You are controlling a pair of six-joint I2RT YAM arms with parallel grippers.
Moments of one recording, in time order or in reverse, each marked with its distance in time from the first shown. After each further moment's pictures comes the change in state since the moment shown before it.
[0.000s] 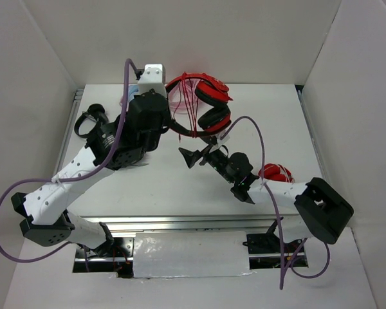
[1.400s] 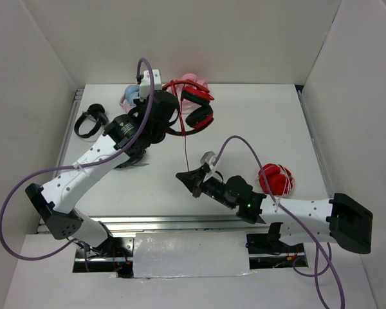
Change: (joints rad) left arm 0.130 0.089 -0.038 -0.130 -0.075 -0.117; right arm 0.349 -0.232 -0.089 -0.222 0.114 0.074
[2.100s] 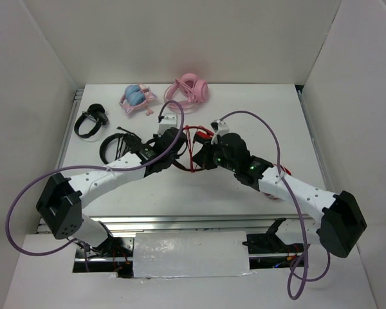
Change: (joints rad) left arm 0.023 -0.004 -0.623 0.400 0.280 -0.066; right arm -0.396 0.085 0.395 -0.814 -0.207 0.433
